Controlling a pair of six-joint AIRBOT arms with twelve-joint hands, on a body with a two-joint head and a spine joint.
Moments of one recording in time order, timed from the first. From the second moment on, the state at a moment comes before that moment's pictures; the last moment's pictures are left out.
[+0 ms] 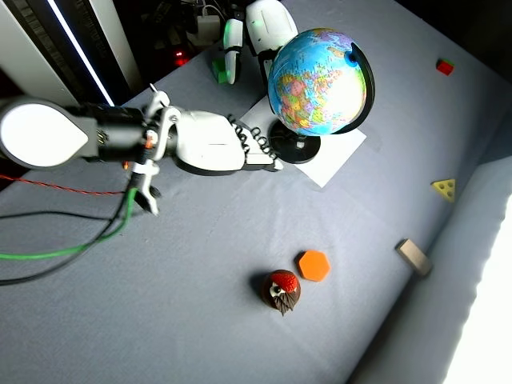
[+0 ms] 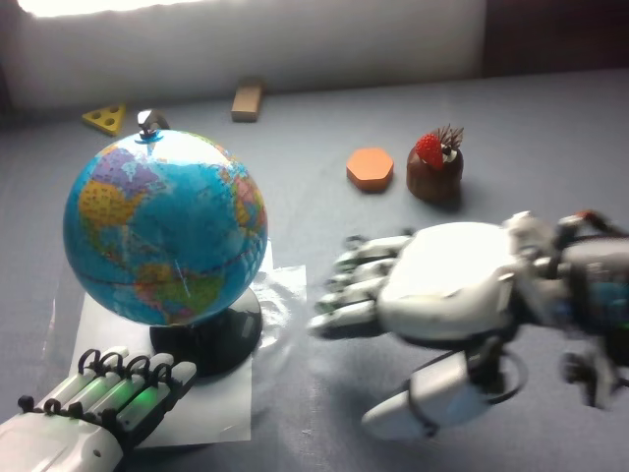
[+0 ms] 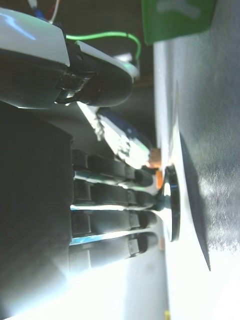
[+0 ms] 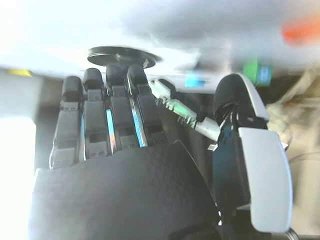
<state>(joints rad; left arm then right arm) 1.46 -1.01 0.67 -0.53 -1.29 1.21 -0.40 -1.11 0.93 -0.96 -0.02 -0.20</state>
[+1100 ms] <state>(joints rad) 0.50 -0.95 0.22 -1.86 -1.15 2.18 -0.39 -0.90 0.60 -1.40 -0.49 0.56</state>
